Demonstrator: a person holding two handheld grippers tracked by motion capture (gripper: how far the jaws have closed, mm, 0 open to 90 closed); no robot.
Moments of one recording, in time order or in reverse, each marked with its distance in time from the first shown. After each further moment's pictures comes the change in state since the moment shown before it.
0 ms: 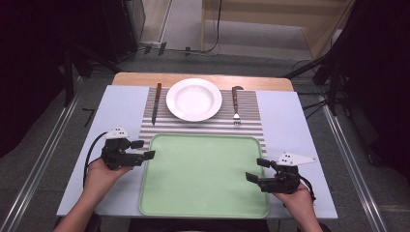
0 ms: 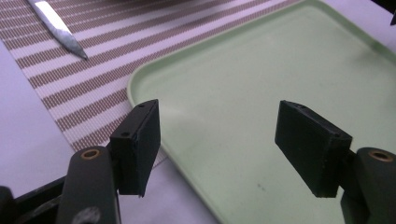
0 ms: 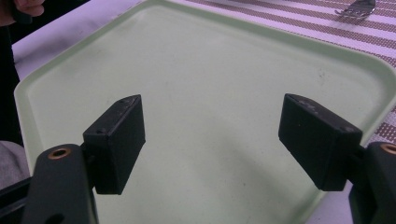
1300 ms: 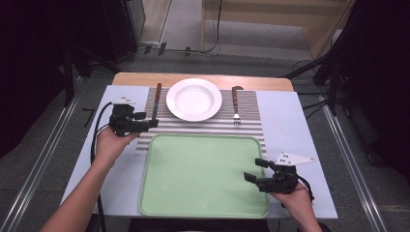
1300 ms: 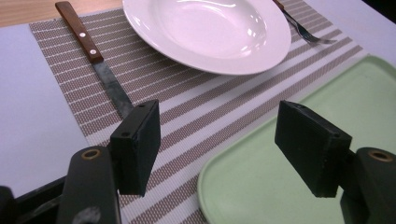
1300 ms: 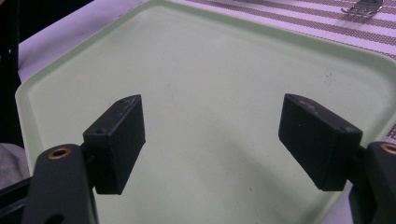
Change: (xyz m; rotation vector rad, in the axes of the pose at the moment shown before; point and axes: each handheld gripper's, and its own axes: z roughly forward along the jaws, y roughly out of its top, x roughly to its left) left arm 0.041 0.069 0.028 -0.022 0.109 -0.035; right arm 0.002 0.000 0.005 0.000 0.002 0.011
